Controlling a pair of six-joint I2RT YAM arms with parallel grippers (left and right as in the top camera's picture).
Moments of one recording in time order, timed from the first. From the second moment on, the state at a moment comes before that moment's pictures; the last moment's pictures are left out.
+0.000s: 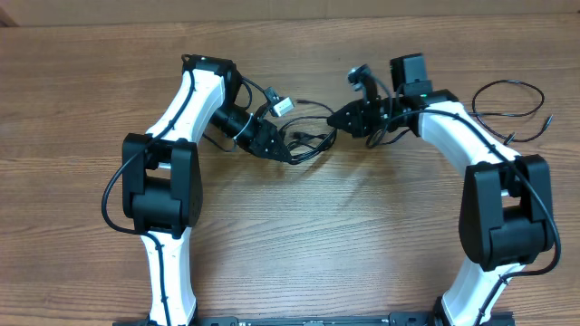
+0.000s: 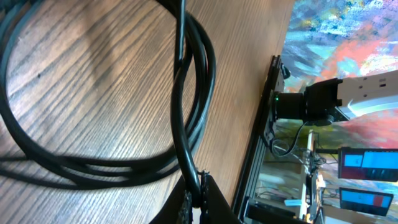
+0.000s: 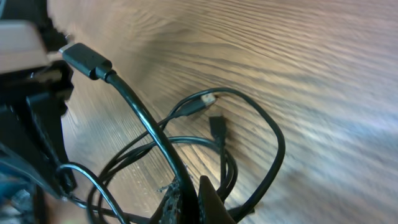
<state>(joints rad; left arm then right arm) -0.19 2.26 1.82 -1.50 0.94 0.71 0.15 1.97 1.35 -0.45 -0.83 -0.07</state>
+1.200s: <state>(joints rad) -0.19 2.26 1.82 -1.30 0.77 0.24 0.25 1.97 1.35 -0.50 -0.52 0.21</state>
